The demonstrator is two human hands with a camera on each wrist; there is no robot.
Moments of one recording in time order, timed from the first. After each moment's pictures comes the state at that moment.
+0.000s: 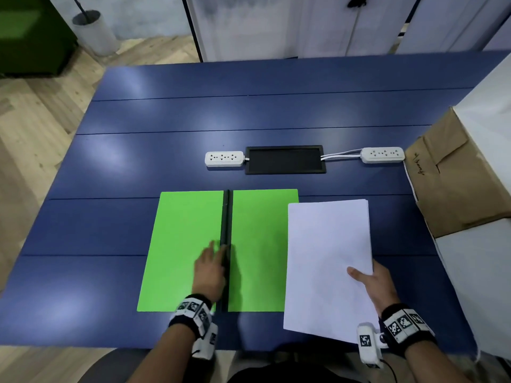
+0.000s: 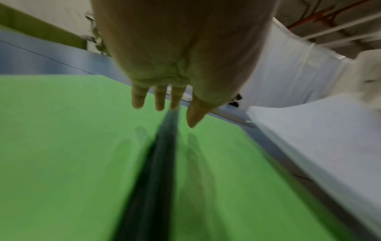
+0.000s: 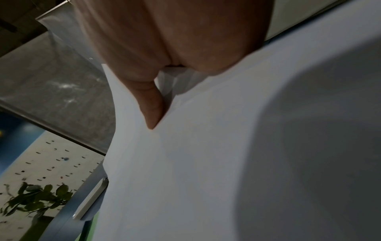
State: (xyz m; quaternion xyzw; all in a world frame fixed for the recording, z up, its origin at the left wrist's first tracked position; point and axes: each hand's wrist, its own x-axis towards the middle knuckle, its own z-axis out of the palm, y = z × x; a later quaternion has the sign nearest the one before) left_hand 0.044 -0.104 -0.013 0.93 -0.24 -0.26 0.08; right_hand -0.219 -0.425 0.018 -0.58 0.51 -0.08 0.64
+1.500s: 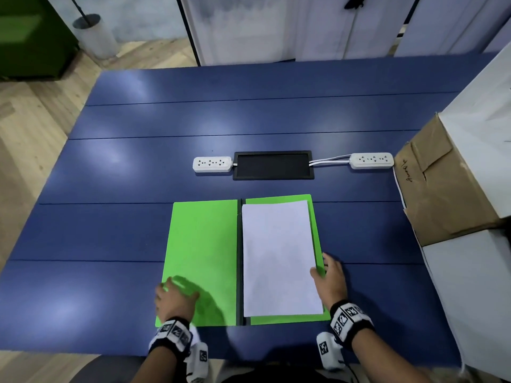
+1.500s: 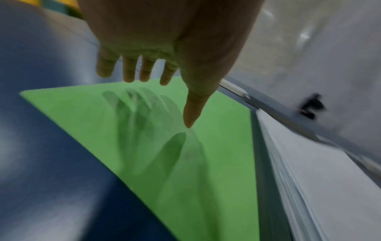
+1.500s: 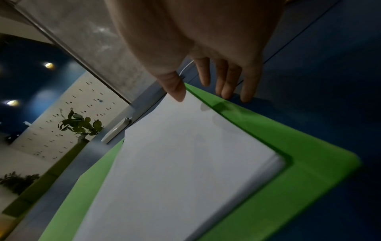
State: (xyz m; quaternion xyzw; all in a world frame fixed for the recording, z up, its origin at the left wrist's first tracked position) left_hand 0.013 -0.079 -0.013 0.96 0.11 -0.25 0.10; right_hand -0.174 -0.407 -0.036 -0.73 0.51 -0.01 0.45
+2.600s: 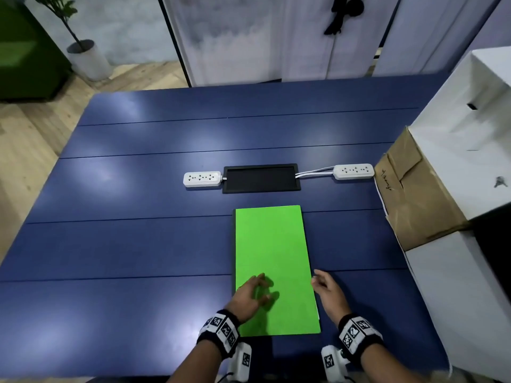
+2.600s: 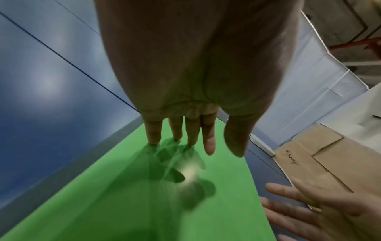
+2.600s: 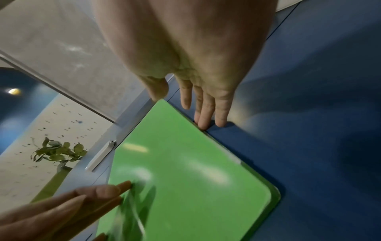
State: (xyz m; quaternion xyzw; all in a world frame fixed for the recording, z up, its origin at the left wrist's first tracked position) left_hand -0.049 -0.225 0.007 0.77 -0.23 -0.48 0.36; right_hand -0.206 -0.425 -0.032 -0.64 0.49 0.00 0.59
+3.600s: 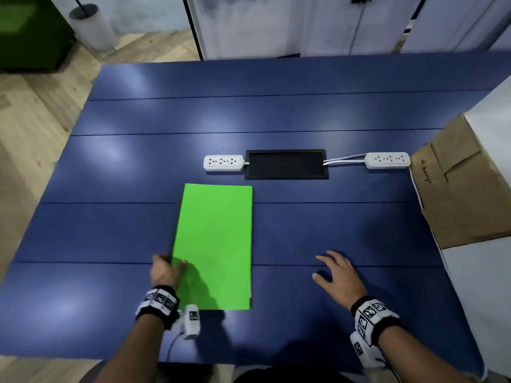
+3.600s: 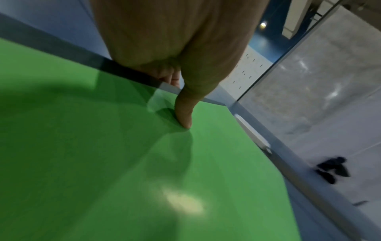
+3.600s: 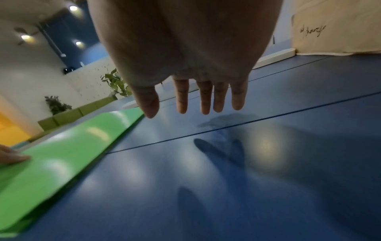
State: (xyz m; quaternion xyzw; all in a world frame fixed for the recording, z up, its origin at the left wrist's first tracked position) left_hand 0.120 -0.065 0.008 0.91 0.17 -0.22 0.29; right_hand -0.156 -0.412 -0.009 -0.88 0.32 0.14 0.32
